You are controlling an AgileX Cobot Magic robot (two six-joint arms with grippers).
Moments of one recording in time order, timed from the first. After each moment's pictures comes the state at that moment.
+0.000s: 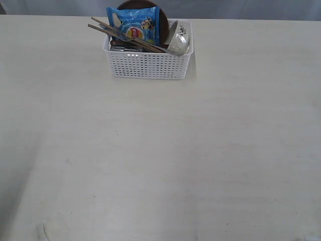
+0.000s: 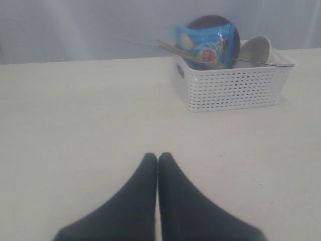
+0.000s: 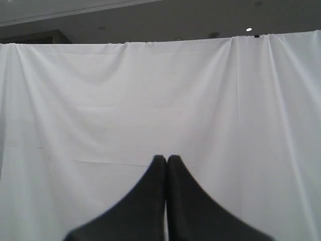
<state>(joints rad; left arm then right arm) -0.22 0.00 0.00 -0.17 0.34 0.11 0.04 0.00 -0.20 -0.05 -0.29 0.18</state>
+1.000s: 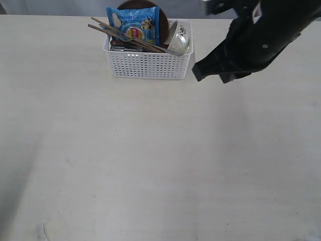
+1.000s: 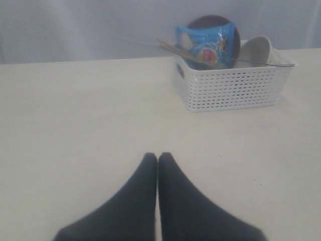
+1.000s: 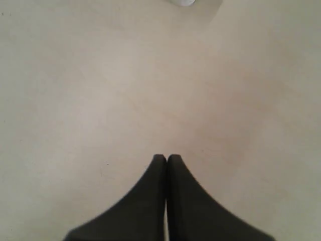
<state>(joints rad) -0.22 0.00 0.00 -0.17 0.34 0.11 0.57 1.49 -1.13 -0.09 0.92 0.09</state>
